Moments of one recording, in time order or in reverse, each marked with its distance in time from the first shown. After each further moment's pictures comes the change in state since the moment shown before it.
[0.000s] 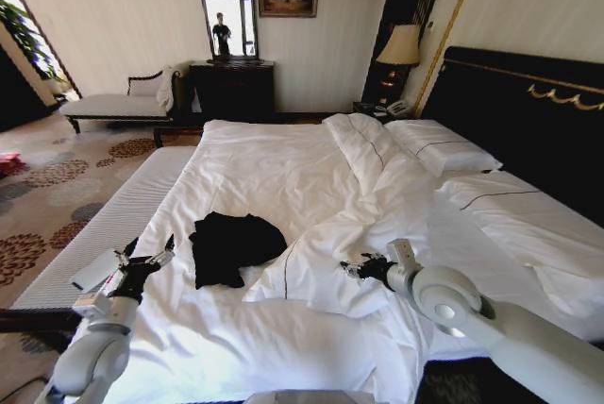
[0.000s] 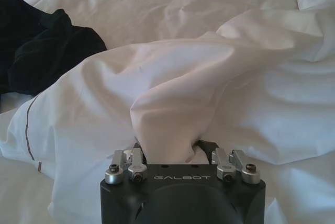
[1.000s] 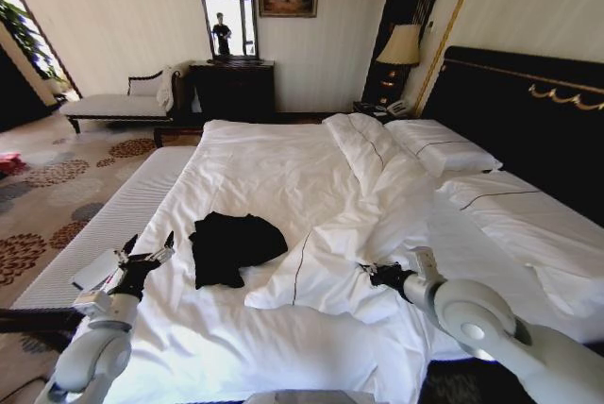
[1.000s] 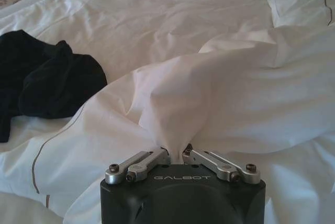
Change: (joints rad) left arm 0.002 0.001 -0.006 -0.019 -0.004 0.005 -0.012; right arm -0.357 0.023 0.426 0.136 -0.009 0.014 -0.041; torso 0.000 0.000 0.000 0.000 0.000
